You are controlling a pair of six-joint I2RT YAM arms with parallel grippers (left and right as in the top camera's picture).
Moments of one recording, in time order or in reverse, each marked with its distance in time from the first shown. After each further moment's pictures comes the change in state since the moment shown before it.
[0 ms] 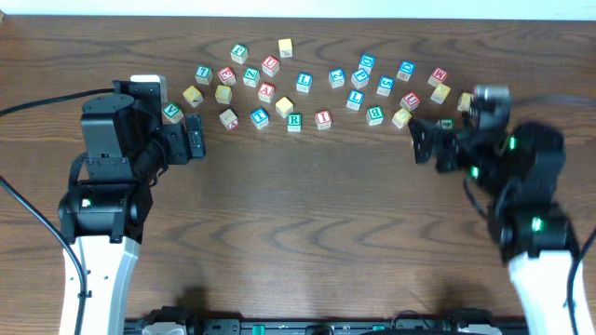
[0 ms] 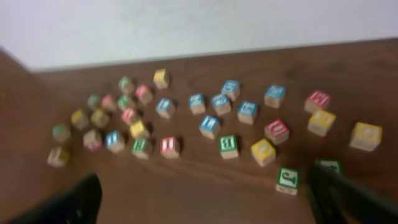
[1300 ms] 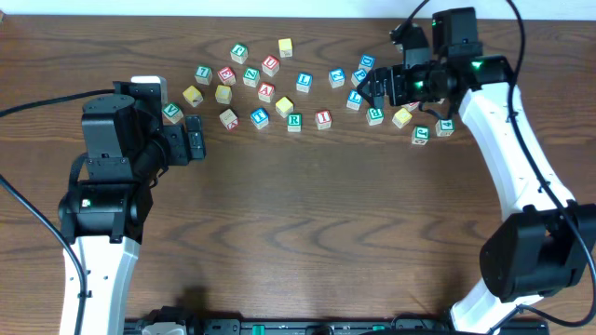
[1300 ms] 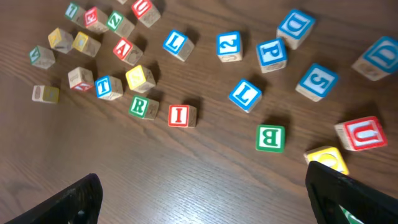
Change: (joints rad) left arm 0.000 0.000 0.000 -0.010 0.000 0.000; right arm 0.130 0.782 0.695 -0.430 -0.065 -0.166
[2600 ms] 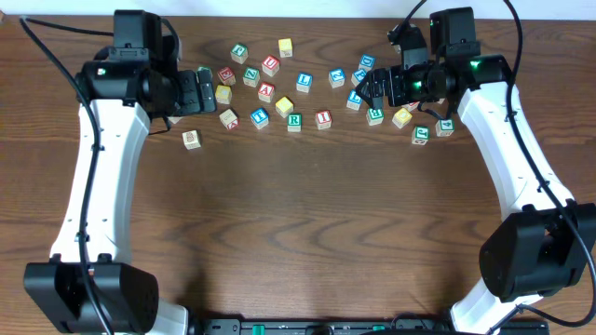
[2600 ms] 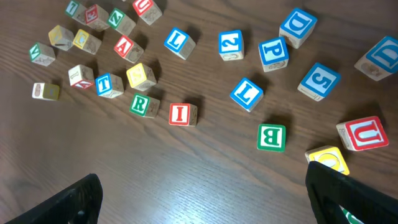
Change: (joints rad) left arm -0.025 0.563 0.555 -0.423 0.003 -0.139; right arm 0.002 0.000 0.005 -0.014 0.000 -0.006
